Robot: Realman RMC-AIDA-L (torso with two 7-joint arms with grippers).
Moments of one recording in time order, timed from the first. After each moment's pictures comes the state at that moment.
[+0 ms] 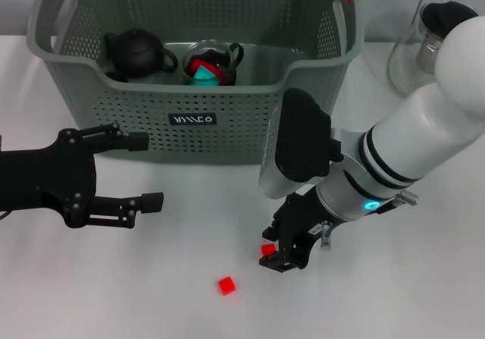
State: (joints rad) left arm -0.44 -2.11 0.42 0.98 2.12 1.99 -1.30; right arm 0.83 2.11 -1.80 -0.89 -2.25 -1.19 2.15
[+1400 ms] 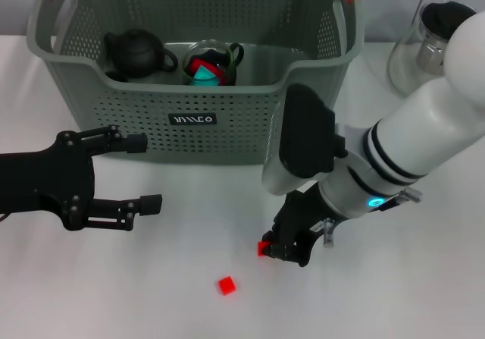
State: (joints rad) left arm -0.44 -2.11 0.42 0.98 2.12 1.99 -1.30; right arm 0.81 2.10 -1.80 -0.94 -2.24 -1.21 2.16
